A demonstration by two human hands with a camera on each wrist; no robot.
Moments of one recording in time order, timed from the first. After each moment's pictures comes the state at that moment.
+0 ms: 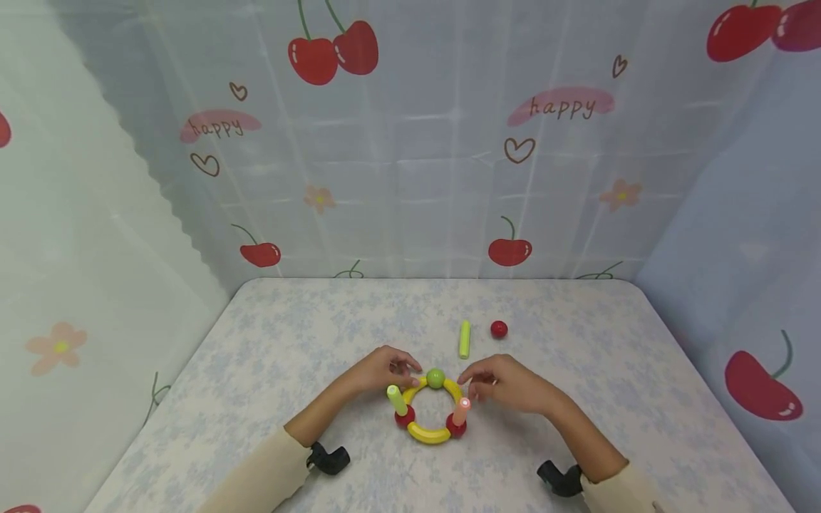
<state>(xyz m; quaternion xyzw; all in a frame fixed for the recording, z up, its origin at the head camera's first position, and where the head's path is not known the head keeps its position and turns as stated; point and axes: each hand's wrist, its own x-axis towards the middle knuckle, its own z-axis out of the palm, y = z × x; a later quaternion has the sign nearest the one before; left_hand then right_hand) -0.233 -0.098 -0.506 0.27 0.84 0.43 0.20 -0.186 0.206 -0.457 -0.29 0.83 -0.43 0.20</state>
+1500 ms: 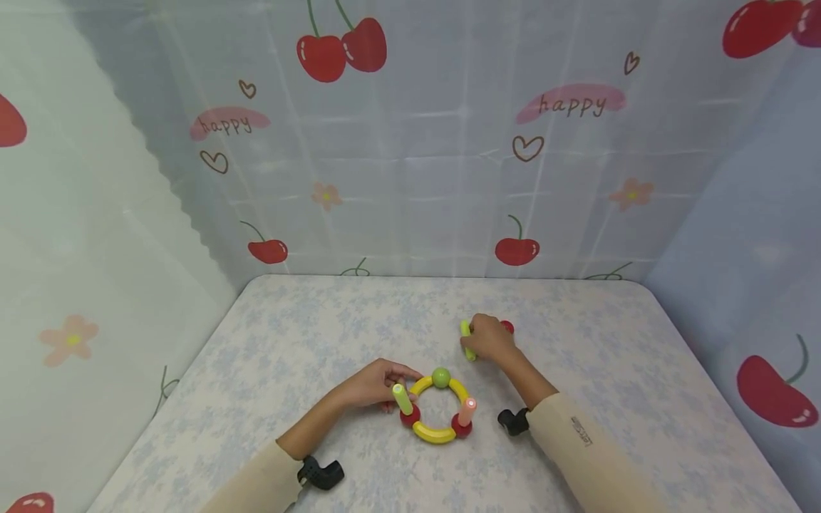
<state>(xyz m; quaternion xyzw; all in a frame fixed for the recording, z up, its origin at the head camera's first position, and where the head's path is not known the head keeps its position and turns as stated) -0.211 -0.118 -0.522 0.23 0.78 0.52 0.25 -0.276 0.157 -0.483 -0.04 0.95 -0.27 0.12</state>
